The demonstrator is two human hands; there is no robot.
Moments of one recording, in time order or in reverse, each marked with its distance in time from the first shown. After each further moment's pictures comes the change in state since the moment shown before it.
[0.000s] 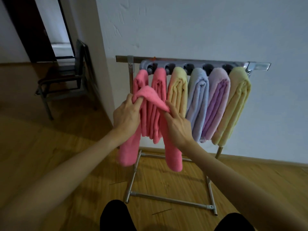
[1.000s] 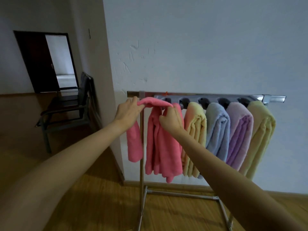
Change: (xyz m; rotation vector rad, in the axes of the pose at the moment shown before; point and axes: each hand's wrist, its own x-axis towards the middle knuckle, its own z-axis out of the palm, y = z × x) left_hand 0.151 -0.109 0.029 0.402 -0.136 0.187; right_hand 0.181 -0.037 0.023 0.395 -0.049 0.469
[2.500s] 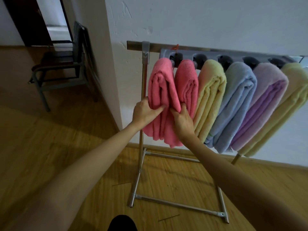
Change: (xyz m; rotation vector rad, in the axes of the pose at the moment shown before) left_hand -0.062 0.092 0.113 -1.130 -0.084 -0.501; right_hand -0.052 0.137 0.094 -0.254 -0.065 -0.257
